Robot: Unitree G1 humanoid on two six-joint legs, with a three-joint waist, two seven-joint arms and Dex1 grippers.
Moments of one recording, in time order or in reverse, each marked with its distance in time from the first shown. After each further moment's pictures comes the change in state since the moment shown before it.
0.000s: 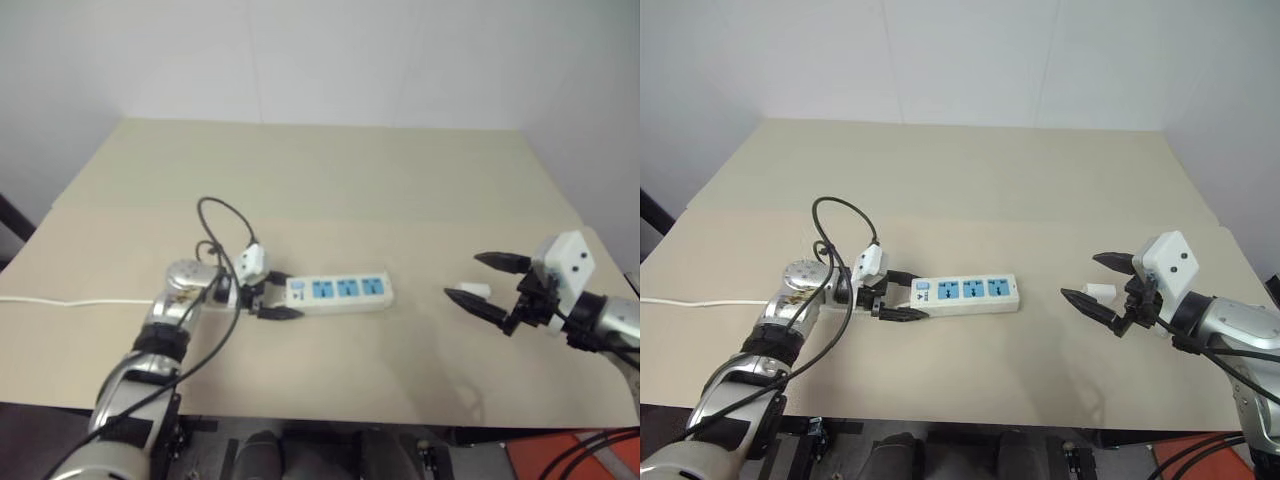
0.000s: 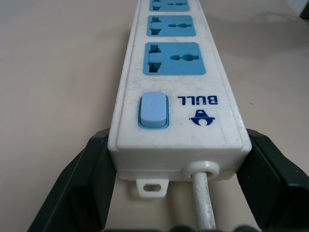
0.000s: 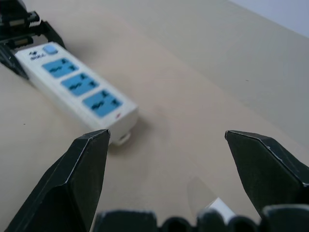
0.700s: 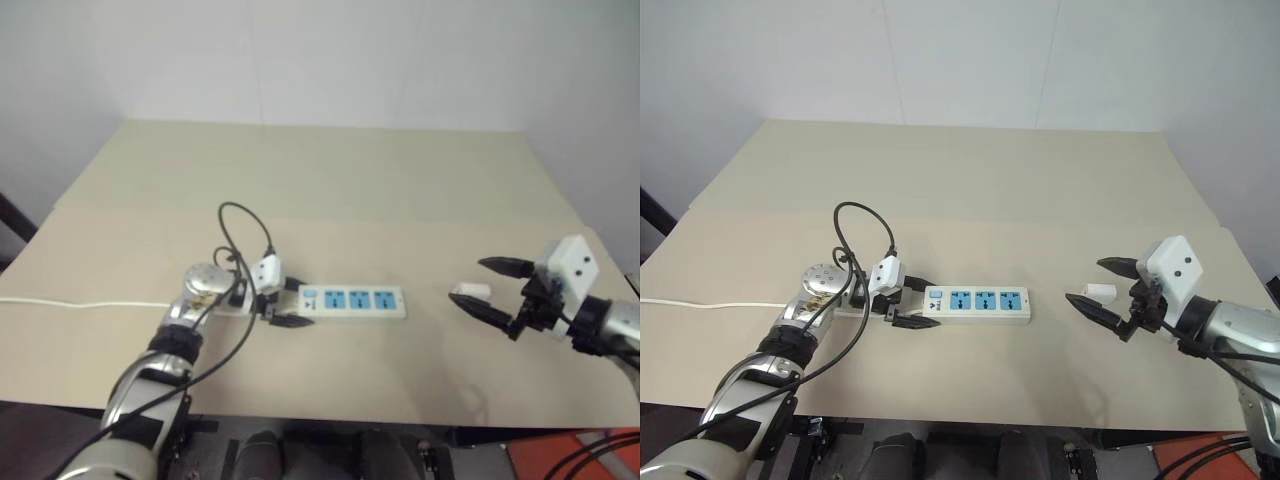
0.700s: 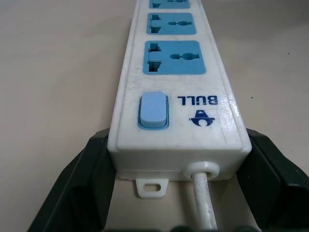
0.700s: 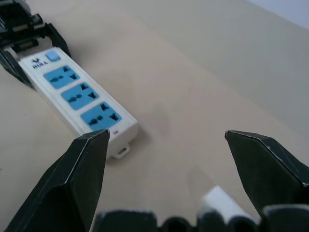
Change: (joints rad) left arm -0.018 -0.048 -0.037 0.058 0.035 -0.114 0.043; right arm -0.001 -0.051 -0.005 0.068 -0.020 -0.031 0.055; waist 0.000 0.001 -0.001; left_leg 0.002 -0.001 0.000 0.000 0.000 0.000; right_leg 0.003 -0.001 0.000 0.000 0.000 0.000
